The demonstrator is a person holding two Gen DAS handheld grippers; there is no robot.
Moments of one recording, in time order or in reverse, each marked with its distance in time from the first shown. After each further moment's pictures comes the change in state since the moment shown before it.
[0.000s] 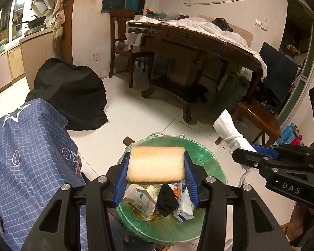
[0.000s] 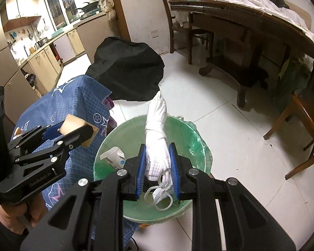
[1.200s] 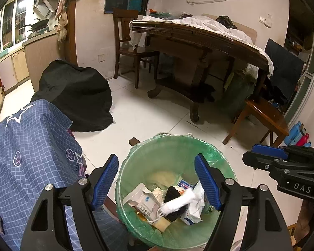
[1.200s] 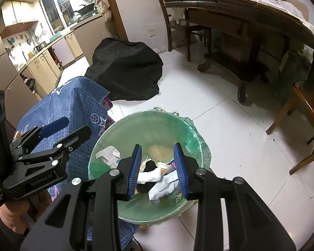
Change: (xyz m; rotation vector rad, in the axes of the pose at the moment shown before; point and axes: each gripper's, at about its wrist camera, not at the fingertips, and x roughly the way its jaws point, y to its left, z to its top) left arm 0.019 -0.002 -0.002 0.015 -0.005 0.058; right arm 0.011 -0.017 -0.005 0.038 0.004 0.019
